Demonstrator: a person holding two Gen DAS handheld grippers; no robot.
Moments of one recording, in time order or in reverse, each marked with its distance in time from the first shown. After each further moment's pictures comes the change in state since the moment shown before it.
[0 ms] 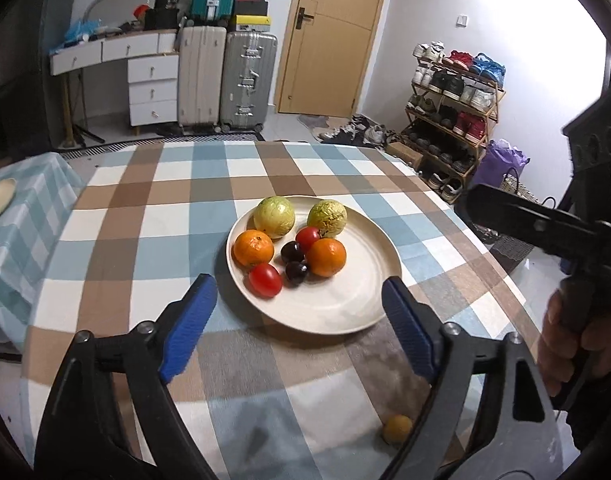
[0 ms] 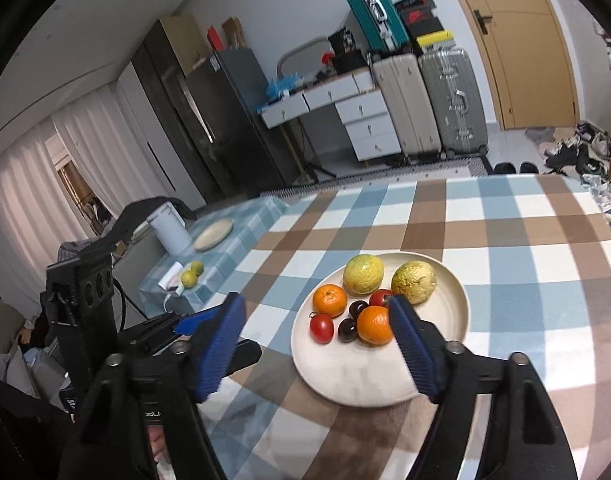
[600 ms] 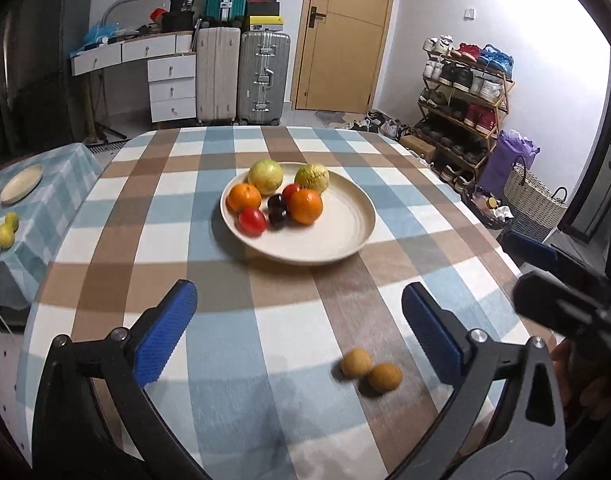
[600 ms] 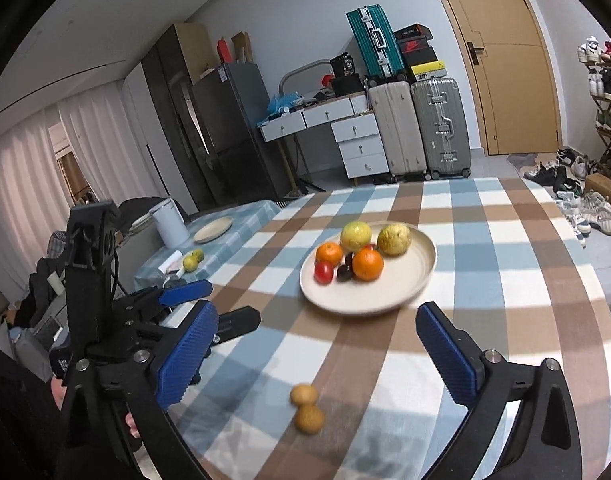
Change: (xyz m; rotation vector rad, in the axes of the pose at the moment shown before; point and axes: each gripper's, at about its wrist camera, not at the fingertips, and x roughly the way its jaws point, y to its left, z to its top) left arm -0.051 -0.051 -0.062 -0.003 0.005 0.083; right arm -0.087 0.032 -0.091 -0.069 -0.065 -0.069
